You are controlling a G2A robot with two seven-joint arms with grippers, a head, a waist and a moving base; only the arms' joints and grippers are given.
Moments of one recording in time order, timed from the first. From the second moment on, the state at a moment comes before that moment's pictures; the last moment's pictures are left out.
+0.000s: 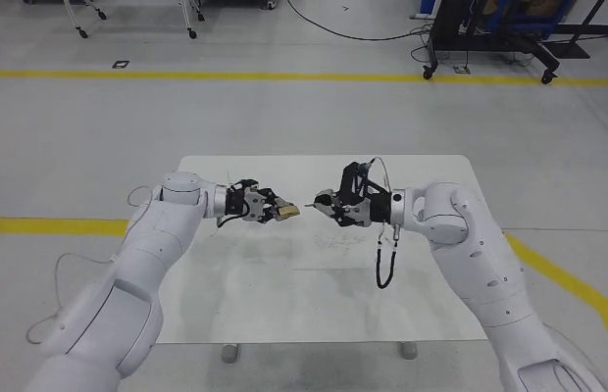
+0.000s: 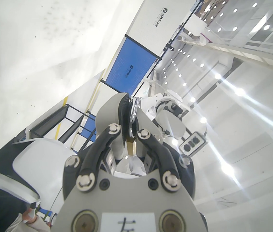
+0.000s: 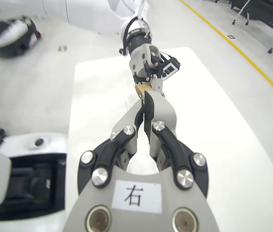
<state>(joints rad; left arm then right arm) 0.47 -1.37 -0.76 -0.36 -0.64 0.27 -1.40 -1.02 -1.19 1.17 -1.60 -0.91 -0.94 0.65</state>
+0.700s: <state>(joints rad) 0.47 -1.40 -0.77 -0.32 -0.62 0.33 -1.40 -1.03 -1.18 0.88 -1.87 -1.96 -0.85 0.49</state>
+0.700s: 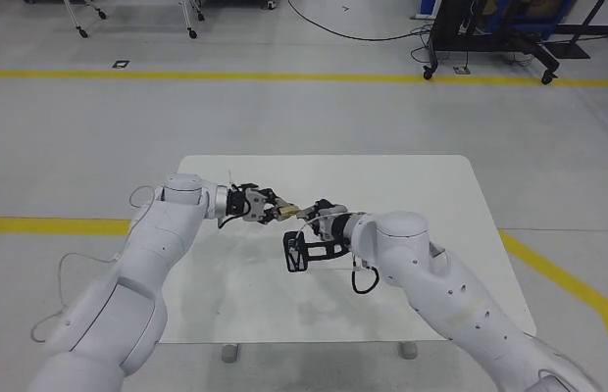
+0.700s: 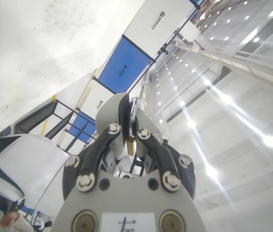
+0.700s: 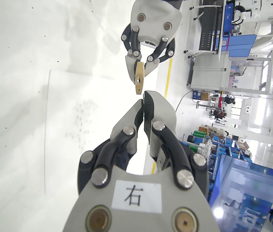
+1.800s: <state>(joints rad) 0.46 -1.42 -0.79 -0.29 -0.59 0.34 -1.39 -1.00 -1.22 0.81 -1.85 -1.95 -0.85 0.56</state>
